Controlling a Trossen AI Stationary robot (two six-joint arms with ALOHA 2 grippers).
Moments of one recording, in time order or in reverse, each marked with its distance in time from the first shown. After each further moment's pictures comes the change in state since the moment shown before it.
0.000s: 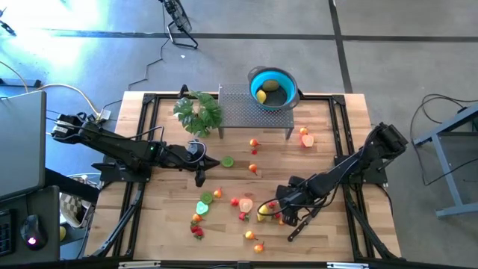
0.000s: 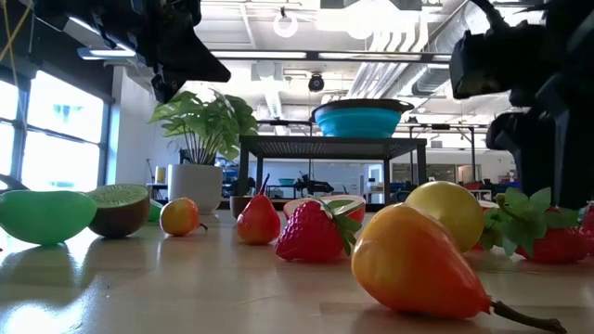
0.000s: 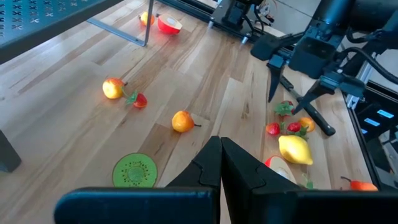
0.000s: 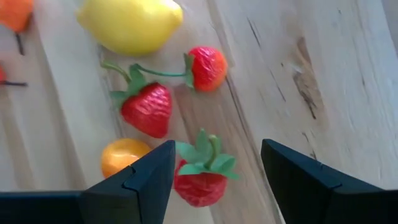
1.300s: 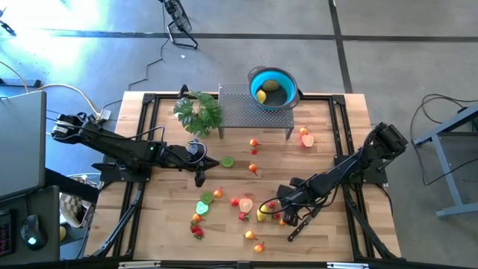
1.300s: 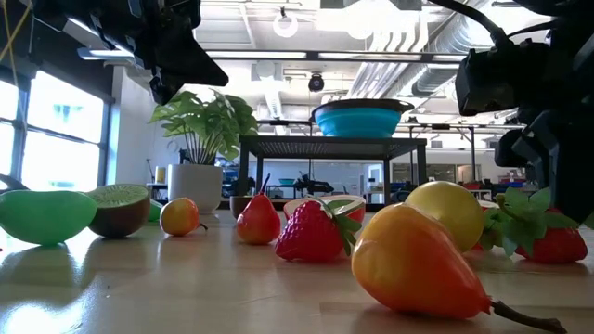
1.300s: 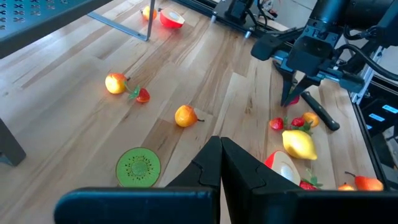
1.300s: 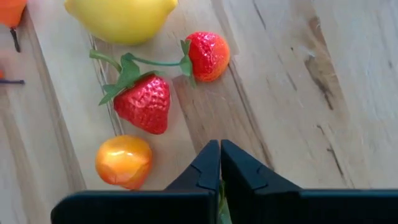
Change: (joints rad) left arm 0.000 0.000 0.000 -0.020 0.000 0.000; right arm 0.000 0.000 -0.060 0.090 -0.038 0.037
